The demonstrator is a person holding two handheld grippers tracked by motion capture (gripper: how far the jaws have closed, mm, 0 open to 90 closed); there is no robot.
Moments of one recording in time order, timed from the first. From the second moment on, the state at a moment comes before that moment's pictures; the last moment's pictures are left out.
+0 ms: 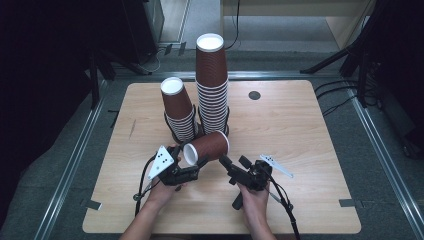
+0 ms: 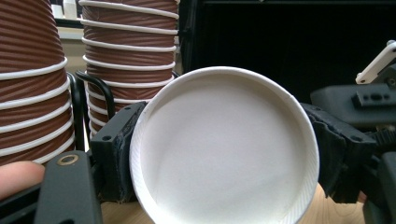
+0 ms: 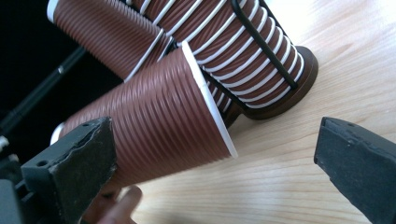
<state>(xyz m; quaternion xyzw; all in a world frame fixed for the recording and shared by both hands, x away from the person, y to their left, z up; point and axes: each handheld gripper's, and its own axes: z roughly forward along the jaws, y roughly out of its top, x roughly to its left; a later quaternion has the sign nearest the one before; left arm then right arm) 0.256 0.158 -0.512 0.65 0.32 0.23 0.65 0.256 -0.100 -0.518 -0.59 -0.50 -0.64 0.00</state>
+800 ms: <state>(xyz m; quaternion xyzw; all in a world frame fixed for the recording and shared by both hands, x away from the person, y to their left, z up) 0.253 0.157 -0.514 0.64 0.31 0.24 0.65 0.258 -0.089 -0.516 -0.64 -0.40 -0.65 0.12</state>
